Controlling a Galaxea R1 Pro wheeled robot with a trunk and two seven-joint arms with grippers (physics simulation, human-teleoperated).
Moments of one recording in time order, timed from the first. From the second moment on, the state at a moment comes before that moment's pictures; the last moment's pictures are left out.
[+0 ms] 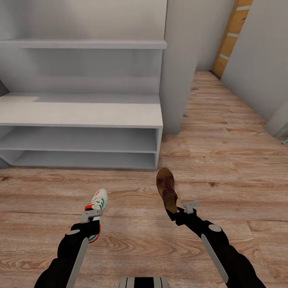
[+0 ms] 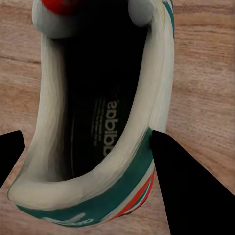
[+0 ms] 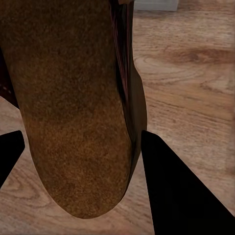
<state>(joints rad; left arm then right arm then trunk) -0.23 -0.09 0.01 -1.47 0.06 0.76 0.27 -0.35 -0.11 0.20 -1.25 -0.20 0.38 0.20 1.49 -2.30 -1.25</state>
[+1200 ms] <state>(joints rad) -0.30 -0.08 0.02 -1.47 0.05 0.76 0.28 -0.35 -0.11 -0.04 -1.19 -0.19 0.38 -0.07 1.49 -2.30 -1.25</state>
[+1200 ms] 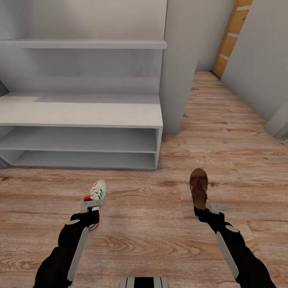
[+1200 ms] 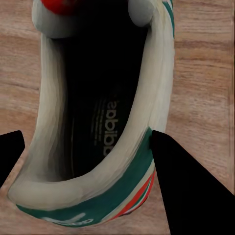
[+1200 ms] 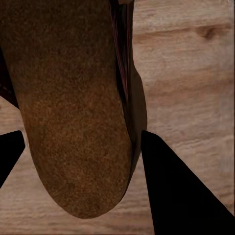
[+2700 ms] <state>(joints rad) -0.95 -0.02 0.07 -1.01 -0.03 0.91 0.28 -0.35 -0.11 -0.04 -1.20 -0.19 0.39 -0.23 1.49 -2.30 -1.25</state>
